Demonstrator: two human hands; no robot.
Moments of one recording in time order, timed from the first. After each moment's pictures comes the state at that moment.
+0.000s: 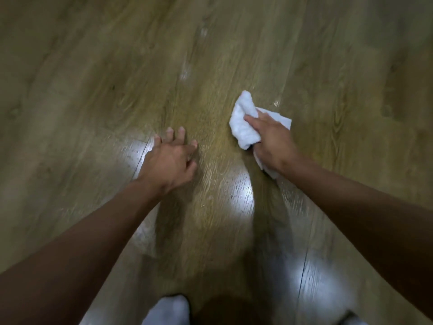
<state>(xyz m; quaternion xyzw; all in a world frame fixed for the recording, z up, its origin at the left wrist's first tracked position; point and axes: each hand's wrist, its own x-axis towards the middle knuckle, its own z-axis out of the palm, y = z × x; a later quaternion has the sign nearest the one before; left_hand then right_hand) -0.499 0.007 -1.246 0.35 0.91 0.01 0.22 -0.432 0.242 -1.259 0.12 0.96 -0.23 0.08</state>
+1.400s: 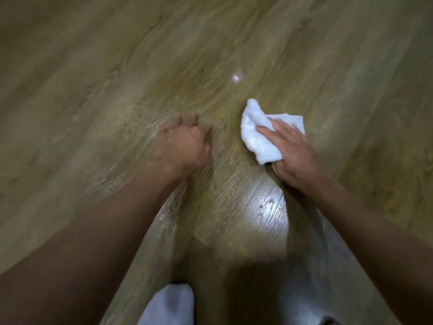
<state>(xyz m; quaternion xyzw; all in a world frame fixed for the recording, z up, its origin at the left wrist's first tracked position) -0.526 -0.093 -1.259 0.19 0.97 0.04 0.17 -0.455 0.152 -1.276 -0.07 0.97 -0.20 0.07</state>
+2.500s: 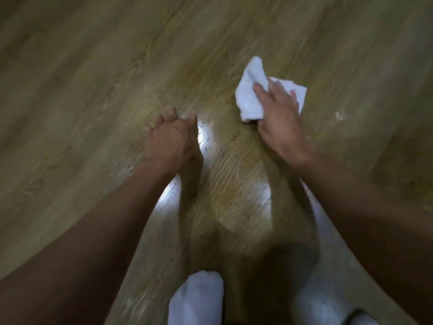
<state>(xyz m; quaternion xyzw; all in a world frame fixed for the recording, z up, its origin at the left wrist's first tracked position) -0.517 -0.151 -1.260 0.07 0.98 0.04 0.17 -0.520 0.077 -1.298 -0.01 0.98 -0.20 0.03</state>
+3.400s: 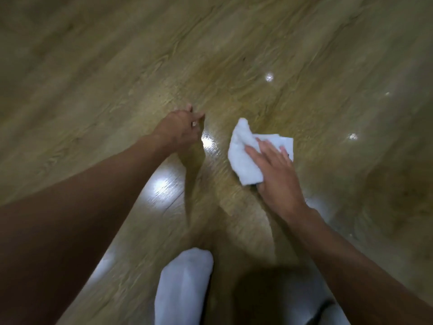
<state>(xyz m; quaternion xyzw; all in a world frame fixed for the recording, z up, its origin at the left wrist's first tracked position) -0.514 -0.167 -1.245 0.07 0.97 0.11 0.22 -0.397 0.060 -1.286 -0.12 0.96 -0.23 0.06</state>
